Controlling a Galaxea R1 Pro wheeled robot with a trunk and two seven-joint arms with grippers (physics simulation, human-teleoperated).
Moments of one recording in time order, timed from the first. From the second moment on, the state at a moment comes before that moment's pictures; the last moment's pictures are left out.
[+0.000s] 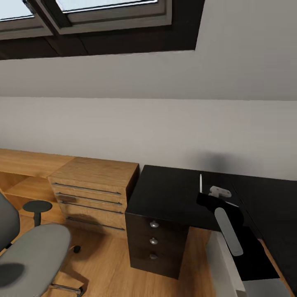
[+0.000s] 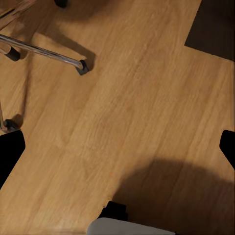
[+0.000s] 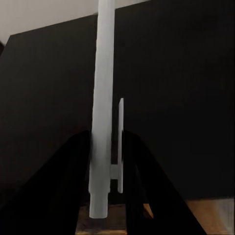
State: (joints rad) left arm 0.12 -0.01 -0.26 -0.99 0.28 0.13 0.48; right arm -0.49 -0.07 0.06 -1.46 -0.55 0.74 -0.44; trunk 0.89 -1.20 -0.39
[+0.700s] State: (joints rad) left arm 0.12 -0.01 -0.21 -0.99 0.28 0.13 0.47; right arm -0.49 -0.14 0.05 -1.45 -0.55 0.74 -0.43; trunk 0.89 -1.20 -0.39
